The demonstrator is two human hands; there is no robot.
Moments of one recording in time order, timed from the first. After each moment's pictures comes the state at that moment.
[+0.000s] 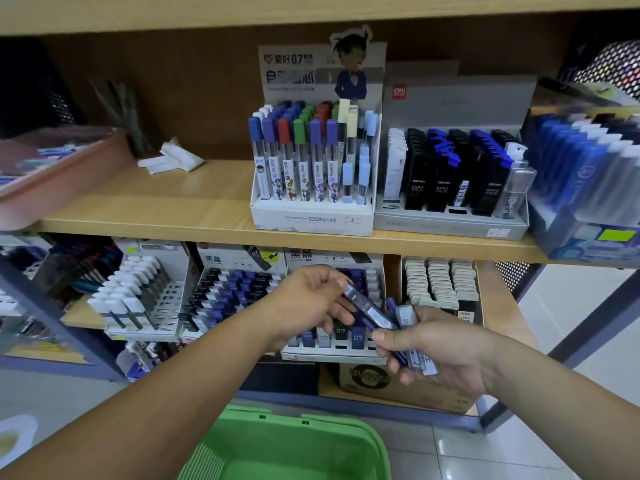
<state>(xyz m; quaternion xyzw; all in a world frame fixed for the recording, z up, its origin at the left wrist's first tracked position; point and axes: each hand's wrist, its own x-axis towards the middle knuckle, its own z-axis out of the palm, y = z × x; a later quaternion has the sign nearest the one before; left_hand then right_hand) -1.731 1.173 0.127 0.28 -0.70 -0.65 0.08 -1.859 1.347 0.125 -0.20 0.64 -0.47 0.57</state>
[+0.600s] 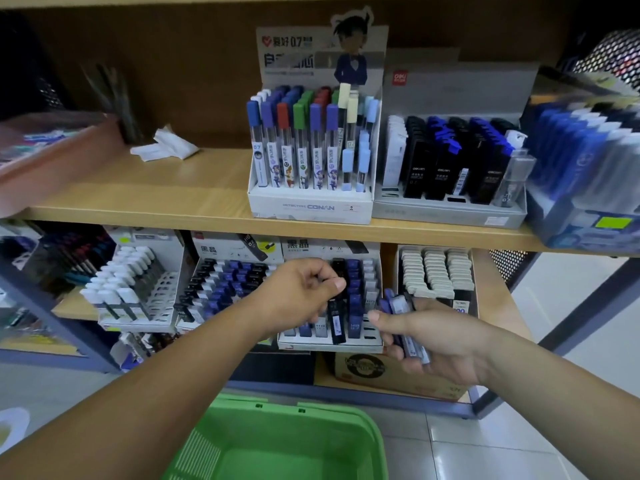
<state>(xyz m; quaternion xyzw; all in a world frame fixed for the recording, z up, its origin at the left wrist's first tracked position) -1.714 1.156 0.117 0.26 -0.81 -0.51 0.09 -1.852 1.341 0.123 -0.17 0.65 -0.47 0.56</state>
